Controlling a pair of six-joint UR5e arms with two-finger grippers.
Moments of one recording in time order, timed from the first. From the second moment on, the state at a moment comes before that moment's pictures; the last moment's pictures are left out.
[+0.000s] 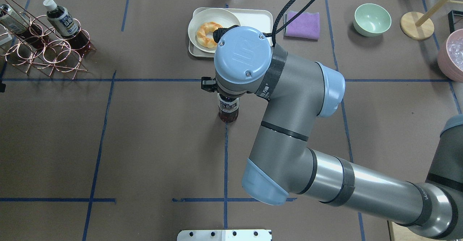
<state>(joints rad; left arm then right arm) -1.13 -1.43 -2.11 -1.76 -2.03 -0.58 0.51 -0.72 1.78 -1.77 1.67 1.24</state>
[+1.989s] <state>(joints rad) -1.13 -1.45 -2.11 -1.76 -2.03 -0.58 0.88 -0.55 1.27 -1.48 1.78 1.09</state>
